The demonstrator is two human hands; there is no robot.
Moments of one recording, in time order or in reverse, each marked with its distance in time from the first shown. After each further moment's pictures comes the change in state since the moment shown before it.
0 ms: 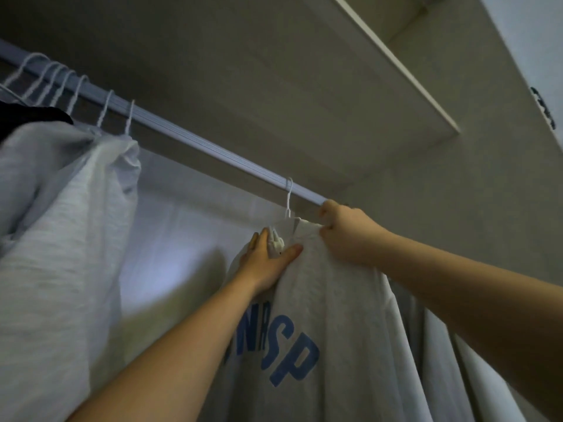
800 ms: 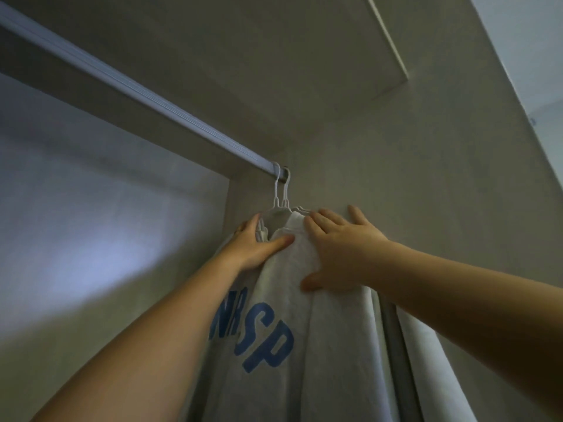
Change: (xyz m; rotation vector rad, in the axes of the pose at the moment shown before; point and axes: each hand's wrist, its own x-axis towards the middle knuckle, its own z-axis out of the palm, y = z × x) left_hand 0.065 -0.008 0.132 0.016 -0.245 0.070; right_hand -0.028 0.123 0.048 -0.669 -0.276 -0.050
